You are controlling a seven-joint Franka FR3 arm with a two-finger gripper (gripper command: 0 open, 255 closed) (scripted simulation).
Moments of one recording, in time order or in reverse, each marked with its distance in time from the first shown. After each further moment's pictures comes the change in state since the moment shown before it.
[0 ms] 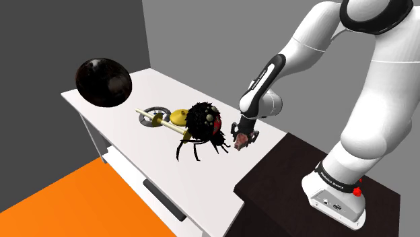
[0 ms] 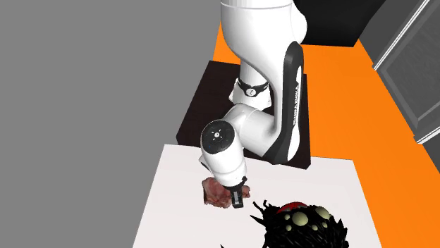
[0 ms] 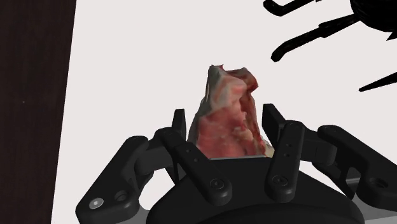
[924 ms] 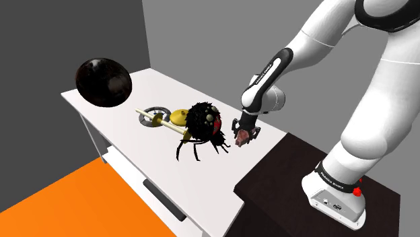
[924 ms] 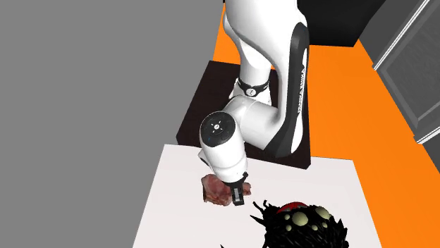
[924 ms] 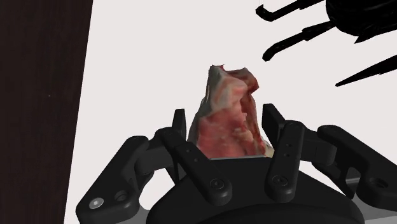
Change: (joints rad) arm 0.008 -0.092 -0.011 -0.022 -0.019 -0.069 0.027
